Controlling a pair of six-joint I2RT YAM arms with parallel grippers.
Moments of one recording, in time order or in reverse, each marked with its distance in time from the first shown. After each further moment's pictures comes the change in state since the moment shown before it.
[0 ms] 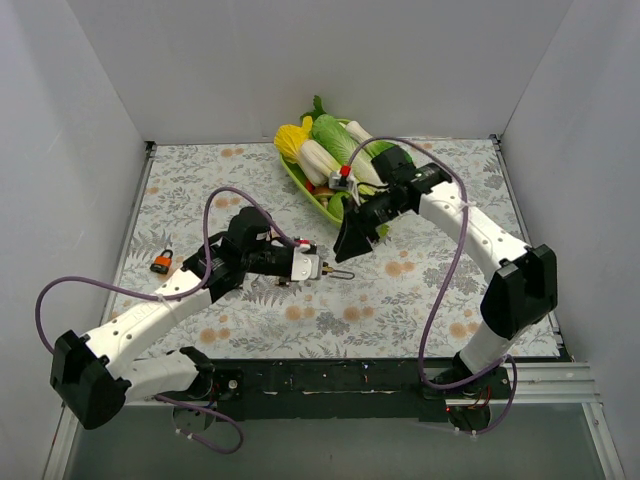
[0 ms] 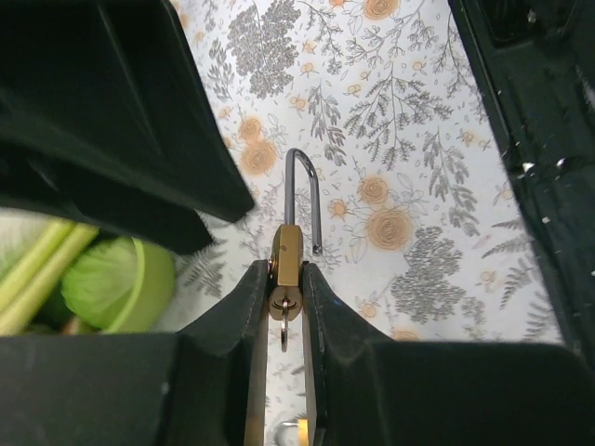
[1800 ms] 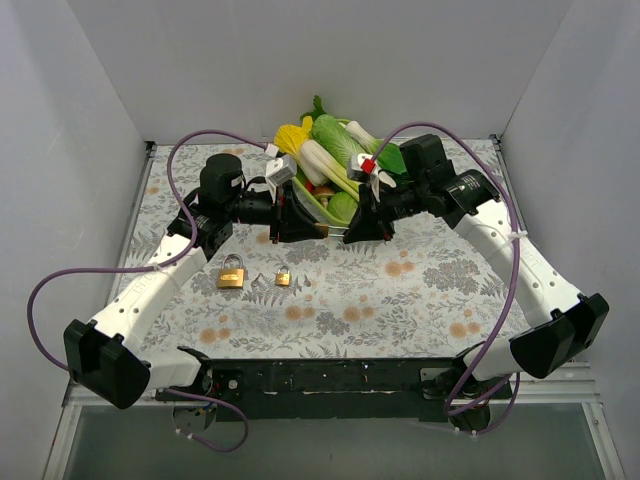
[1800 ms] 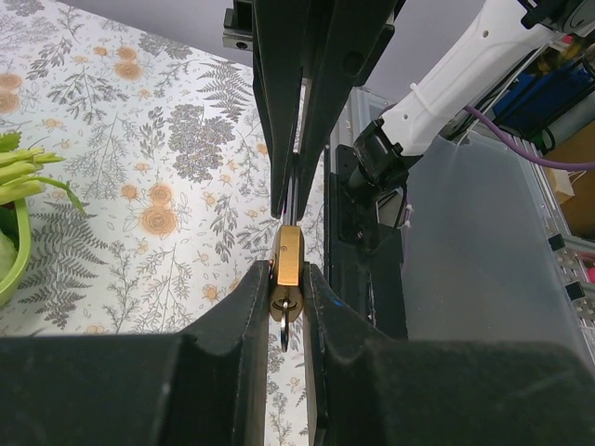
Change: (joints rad) left arm 0.260 0.153 0.297 0.080 0.356 -0.953; right arm -0.021 -0.260 0.035 0.103 0.184 0.021
